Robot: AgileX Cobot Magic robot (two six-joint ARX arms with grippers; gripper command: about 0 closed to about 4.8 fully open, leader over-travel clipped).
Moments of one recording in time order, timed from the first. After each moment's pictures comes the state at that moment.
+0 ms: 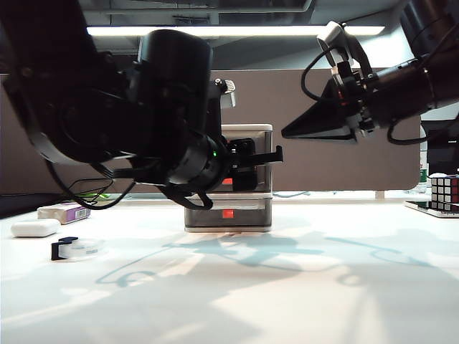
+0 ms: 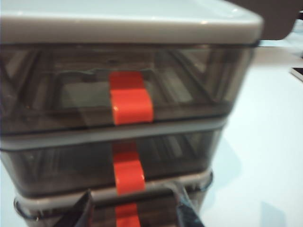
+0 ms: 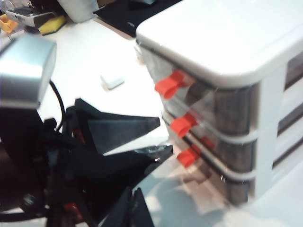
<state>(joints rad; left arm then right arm) -0.82 1.97 0.80 1.04 -0.55 -0.16 0.22 1.57 0.78 0.41 -0.82 -0.05</state>
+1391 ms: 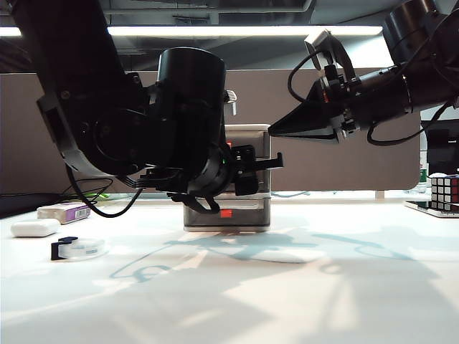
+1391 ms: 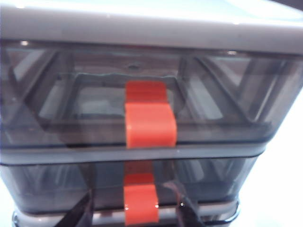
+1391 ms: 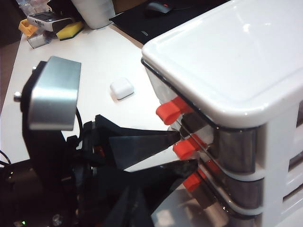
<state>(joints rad) -0.80 2.05 0.89 1.04 -0.63 -0.17 0.23 1.67 0.88 0.42 -0.88 -0.05</state>
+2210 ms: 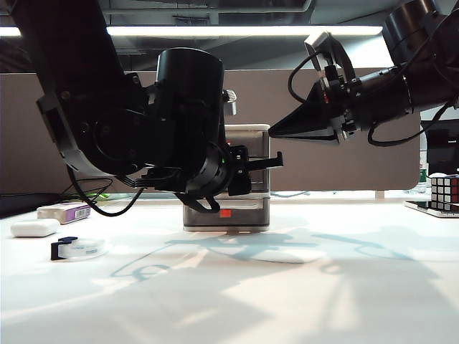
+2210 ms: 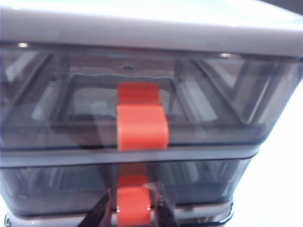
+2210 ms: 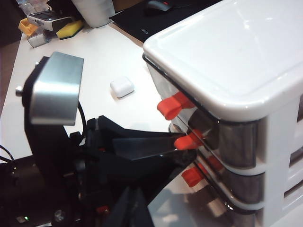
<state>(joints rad) -0.80 2.05 0.89 1.04 -0.60 -0.18 0.23 1.67 0.88 0.41 -0.88 -0.05</state>
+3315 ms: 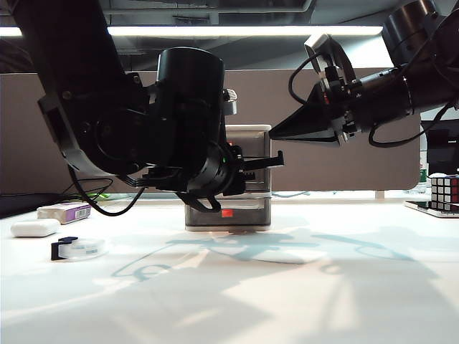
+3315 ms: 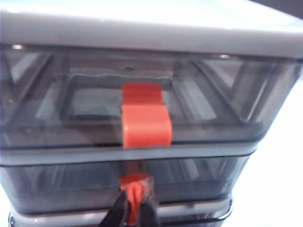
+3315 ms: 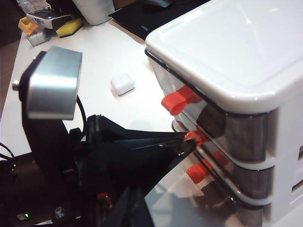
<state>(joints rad) -0.80 2.05 0.90 1.04 -0.60 -0.18 0.23 1.67 0.88 0.39 -0.88 -0.05</state>
